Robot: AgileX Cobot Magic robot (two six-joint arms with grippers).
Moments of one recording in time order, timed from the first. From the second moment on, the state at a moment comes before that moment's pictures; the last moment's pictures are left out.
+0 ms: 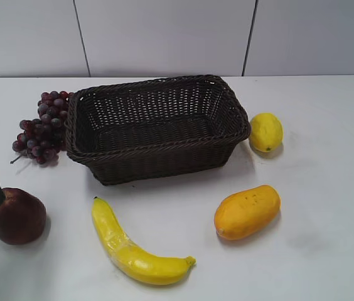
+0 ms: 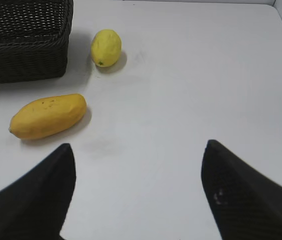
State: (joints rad) left arm -0.20 1.40 -0.86 -0.29 0.95 0.31; right arm 0.04 0.00 -0.50 0.10 1.04 -0.05
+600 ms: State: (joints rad) left arm -0.20 1.60 -0.92 -0.27 0.91 0.31; right arm 0.04 0.00 -0.50 0.10 1.04 -0.05
